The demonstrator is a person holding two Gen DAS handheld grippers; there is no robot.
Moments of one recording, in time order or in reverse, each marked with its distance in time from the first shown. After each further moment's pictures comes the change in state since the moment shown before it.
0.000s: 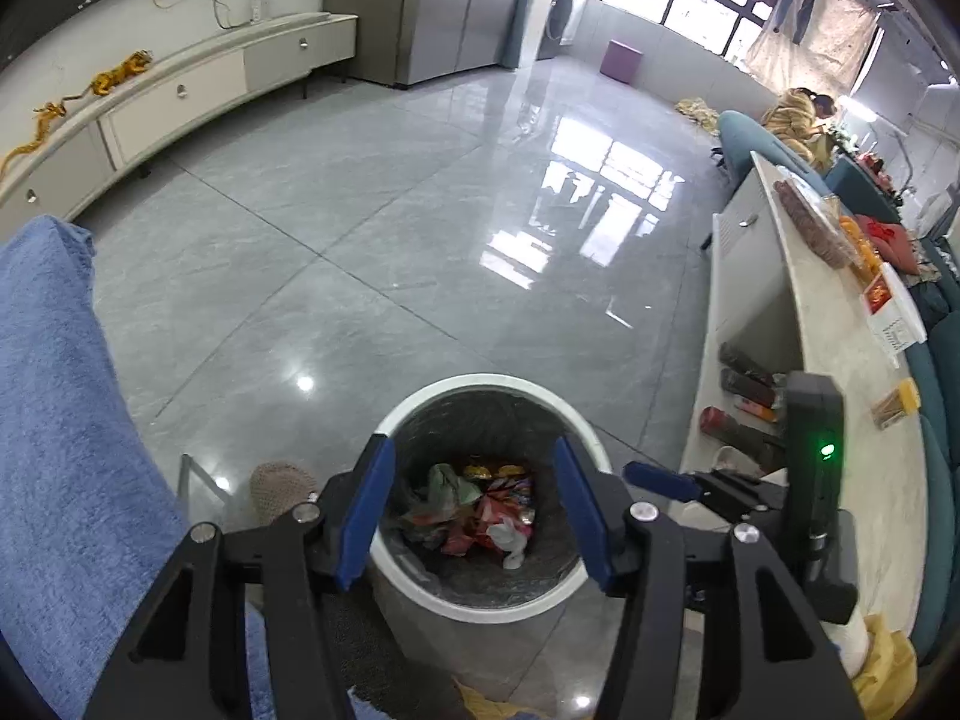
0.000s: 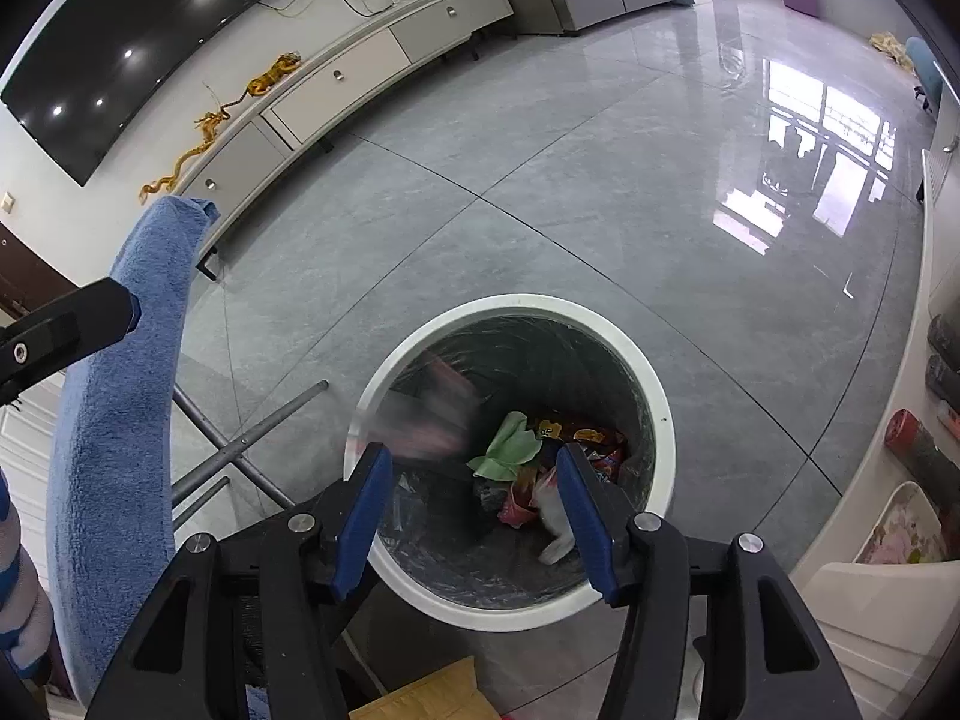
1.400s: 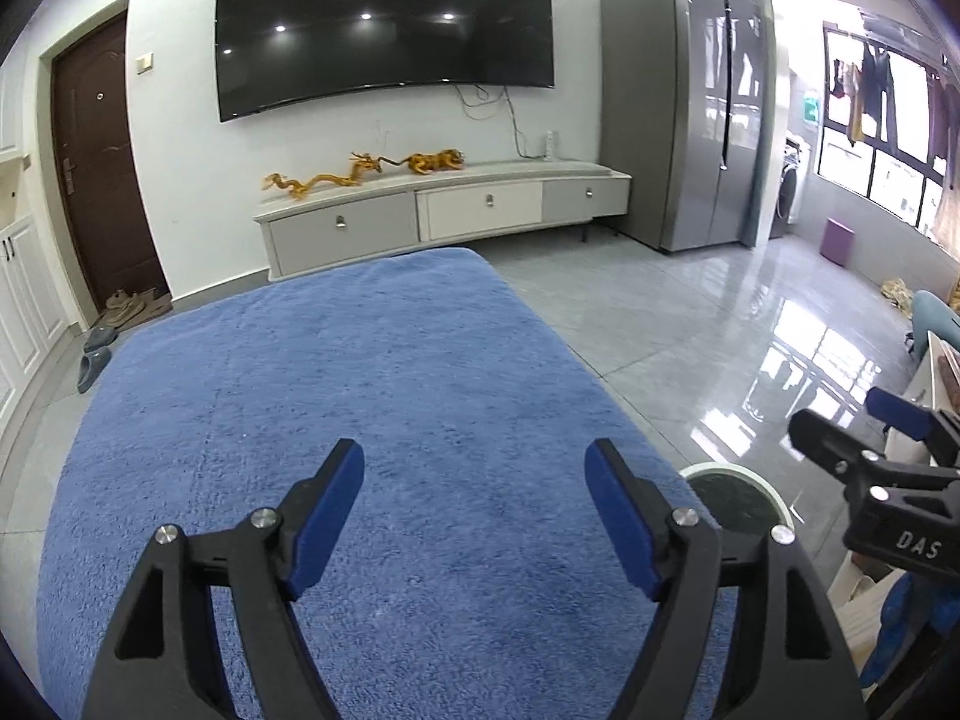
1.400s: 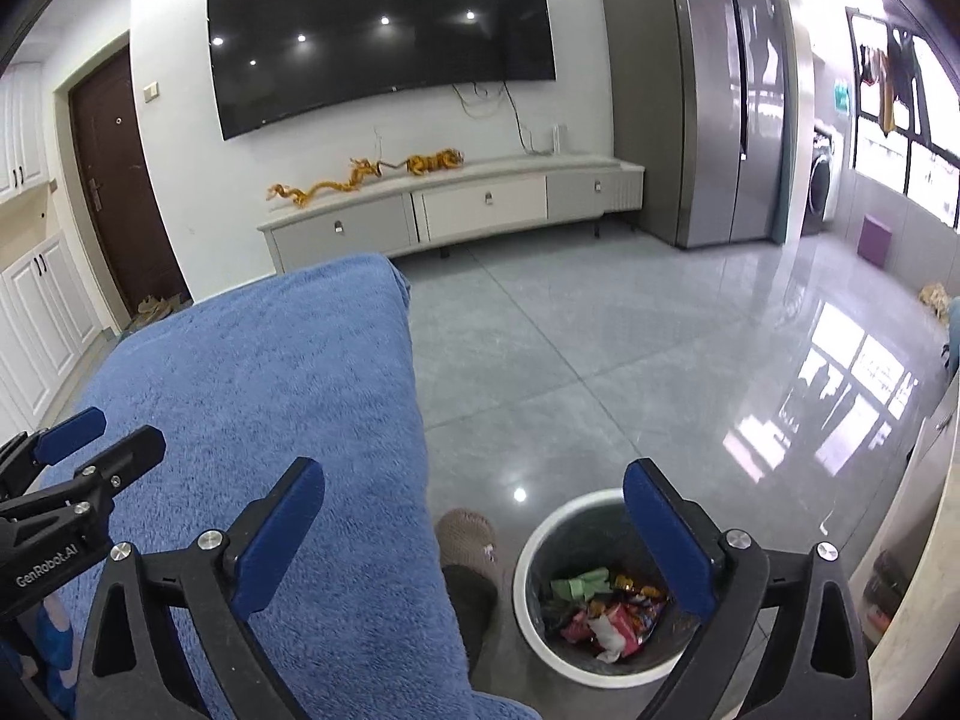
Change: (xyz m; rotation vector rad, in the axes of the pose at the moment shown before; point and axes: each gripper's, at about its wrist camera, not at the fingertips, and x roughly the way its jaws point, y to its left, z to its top) left arm -0.212 0.112 -0.158 -0.312 -0.406 0.532; right arm -0.100 0.225 -0.040 -0.435 -0.390 -0.038
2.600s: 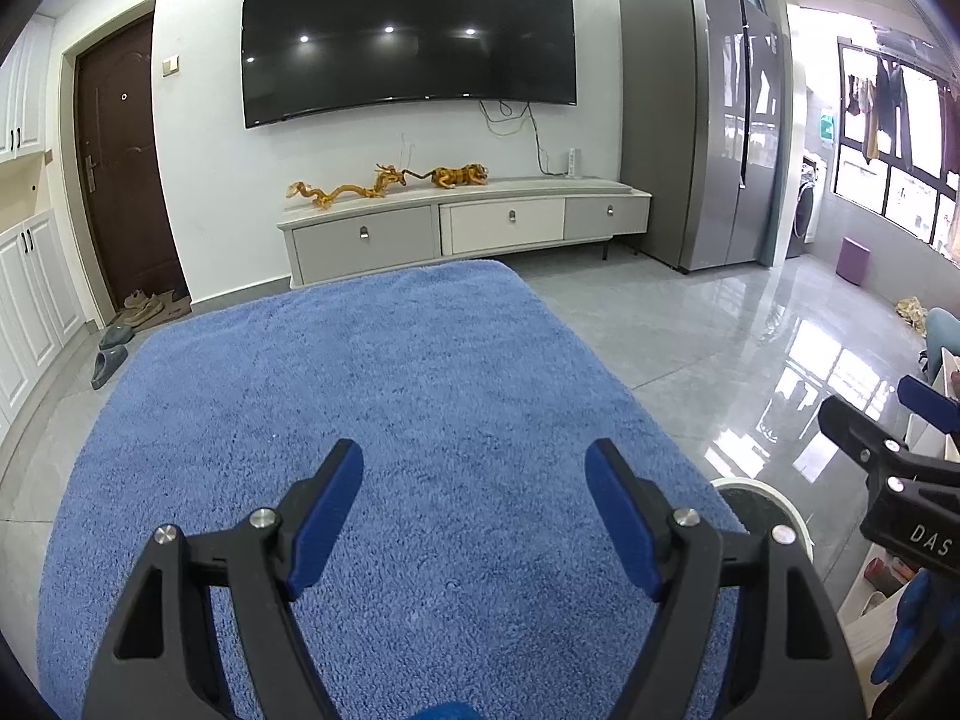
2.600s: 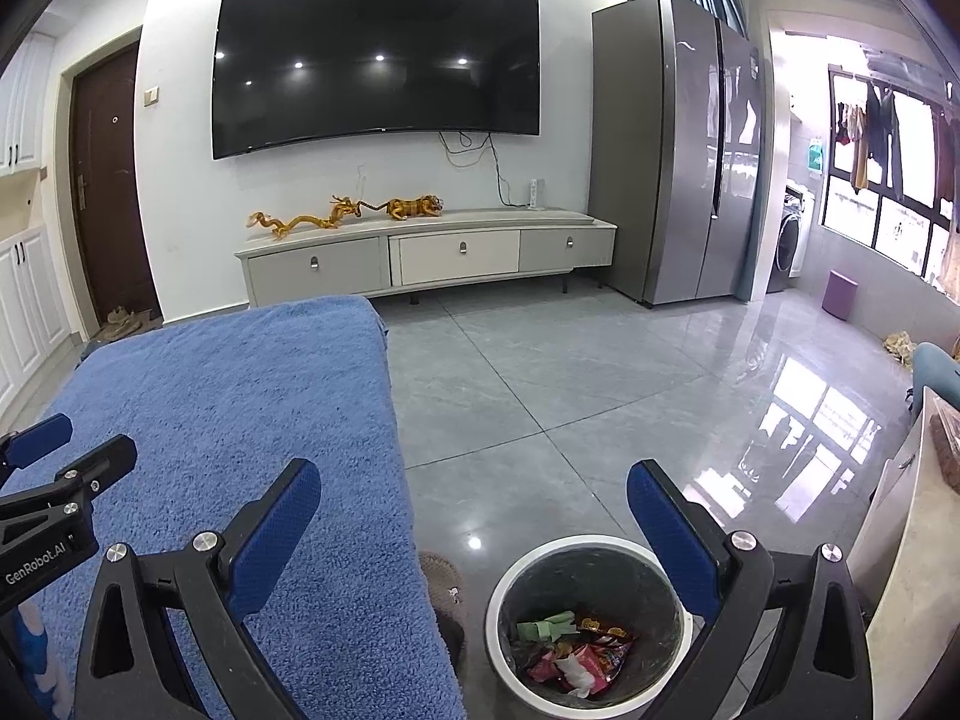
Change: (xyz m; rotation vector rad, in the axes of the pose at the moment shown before) left arm 0.000 0.017 -0.006 -0.026 -0.037 0.035; right arm -0.007 0.015 -0.004 -0.049 -0.095 -0.090
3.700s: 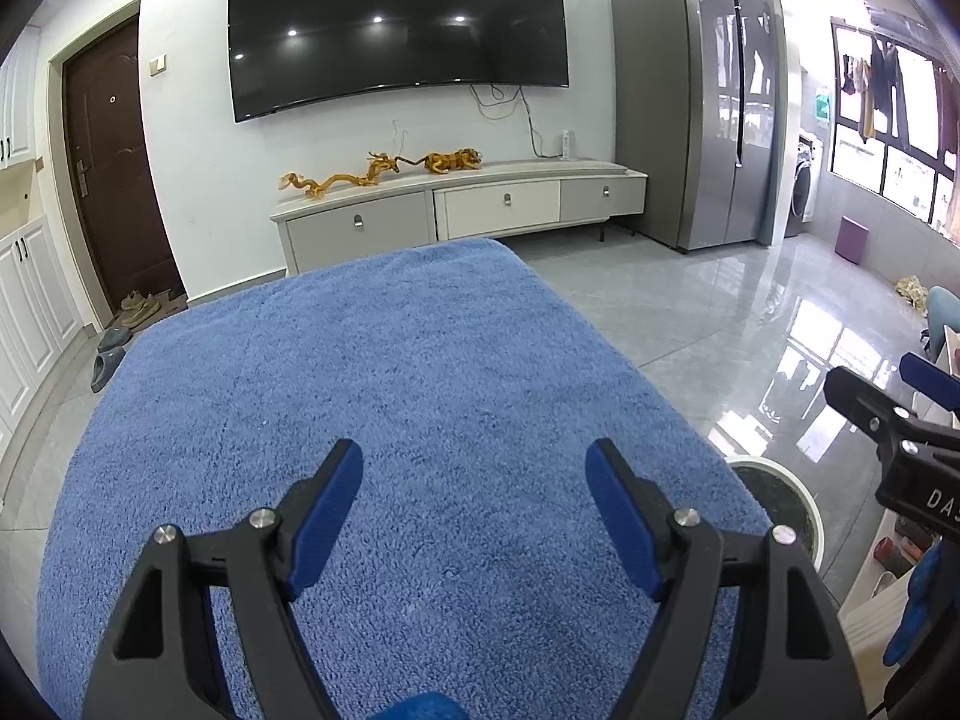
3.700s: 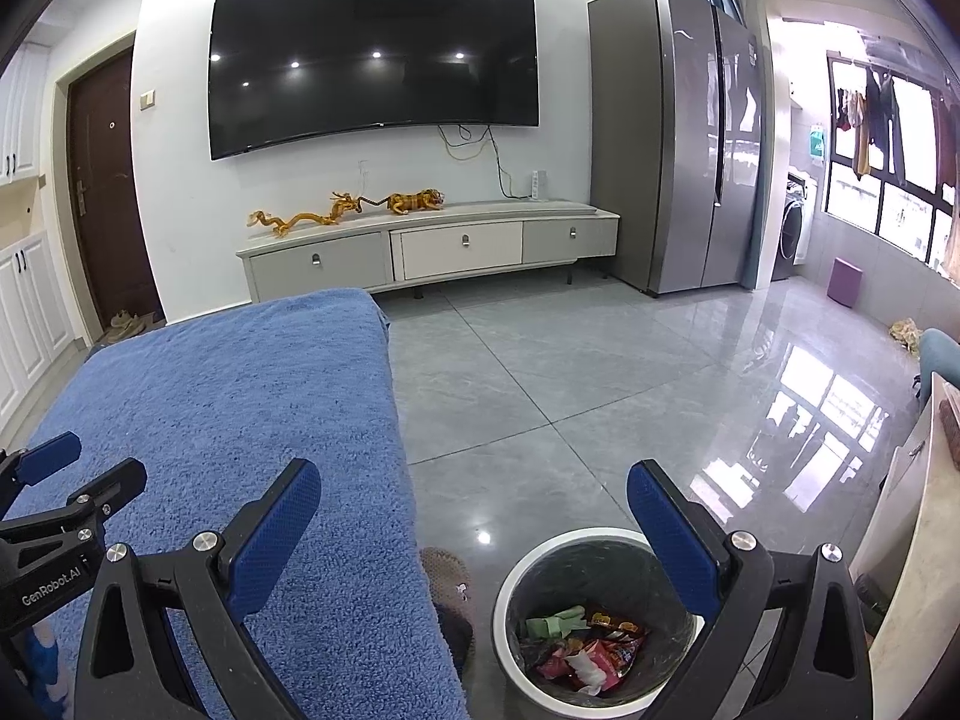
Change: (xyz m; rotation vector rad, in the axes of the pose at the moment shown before) left arm 0.014 0.002 -0.011 0.033 0.029 -0.002; right arm 0.010 -0.007 -0.005 0.025 0.012 0.016
